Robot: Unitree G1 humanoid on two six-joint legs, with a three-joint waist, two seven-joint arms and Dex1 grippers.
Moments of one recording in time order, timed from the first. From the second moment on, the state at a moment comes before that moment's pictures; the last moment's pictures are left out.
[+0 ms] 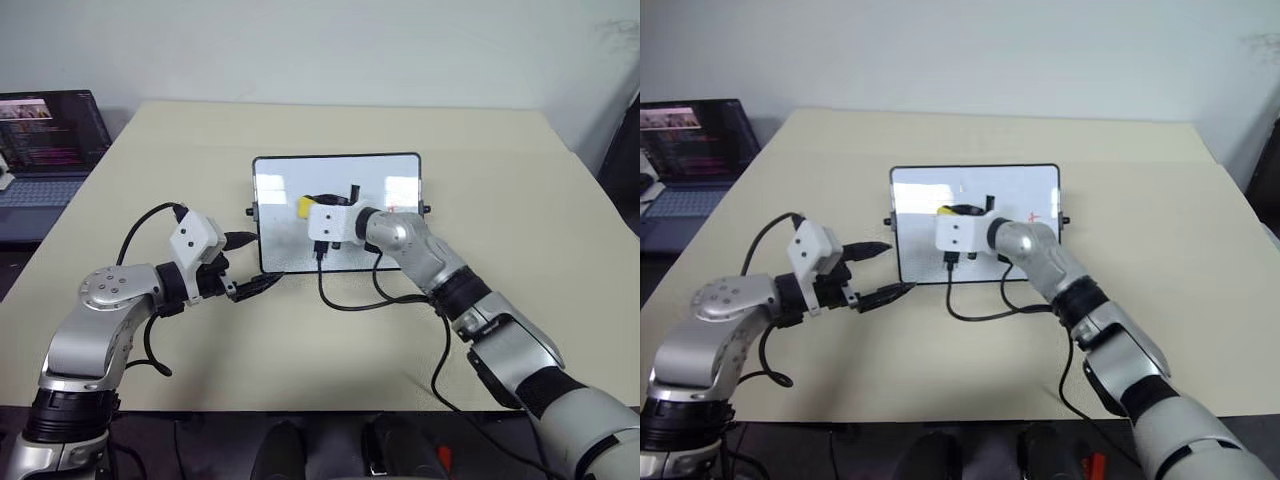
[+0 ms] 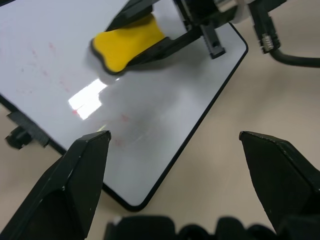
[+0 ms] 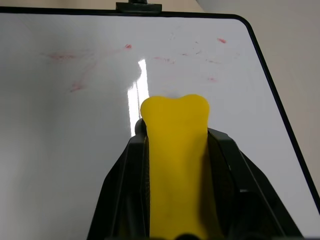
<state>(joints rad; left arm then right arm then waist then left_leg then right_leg) -0.24 0.76 0.13 -0.23 -0.39 0.46 -0.92 -0.95 -0.23 0.49 0.55 -0.48 -0.11 0.48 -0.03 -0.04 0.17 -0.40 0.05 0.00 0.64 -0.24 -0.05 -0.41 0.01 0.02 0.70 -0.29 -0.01</state>
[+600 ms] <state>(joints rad) -0.32 0.75 0.08 -0.23 -0.40 0.45 -0.95 -0.59 -0.35 0.31 0.00 -0.29 0.23 0.69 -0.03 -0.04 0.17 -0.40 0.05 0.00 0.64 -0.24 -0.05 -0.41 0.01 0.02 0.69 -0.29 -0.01</state>
